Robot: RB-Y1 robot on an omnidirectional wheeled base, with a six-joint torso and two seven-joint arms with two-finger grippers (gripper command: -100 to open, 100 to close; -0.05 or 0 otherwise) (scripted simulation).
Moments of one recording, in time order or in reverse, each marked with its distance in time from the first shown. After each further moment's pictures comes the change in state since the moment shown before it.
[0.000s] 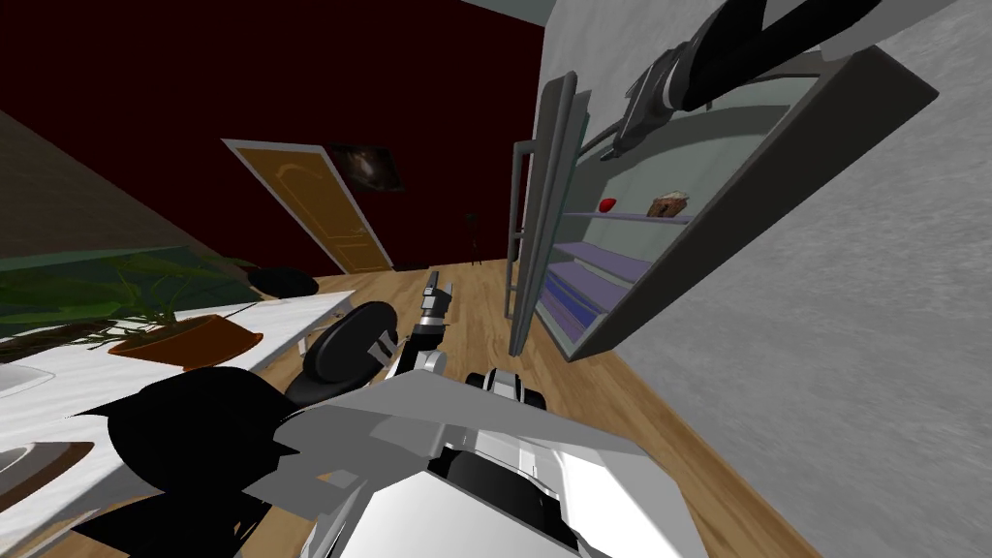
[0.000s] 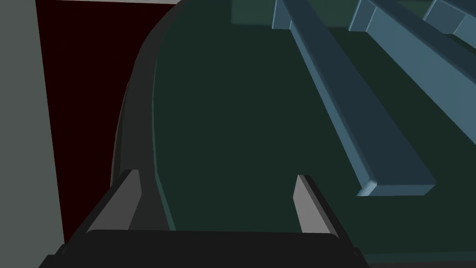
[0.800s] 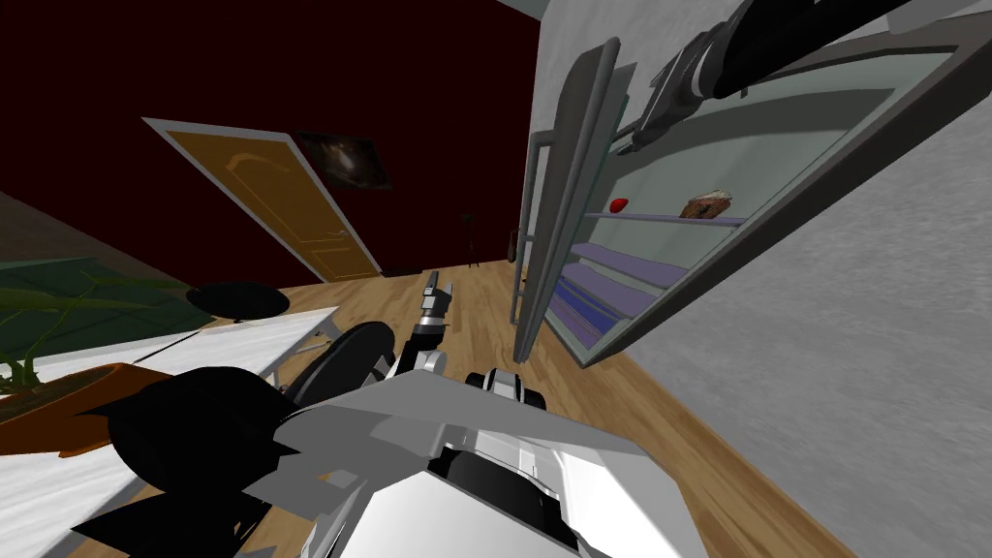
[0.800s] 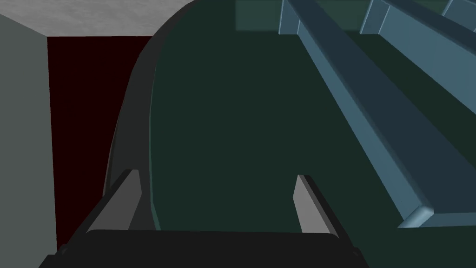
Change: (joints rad) left arm 0.000 0.000 0.000 0.000 0.000 0.000 0.000; right arm -0.019 0.013 0.075 0.013 -0.020 -0.014 -0.022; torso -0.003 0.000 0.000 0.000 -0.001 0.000
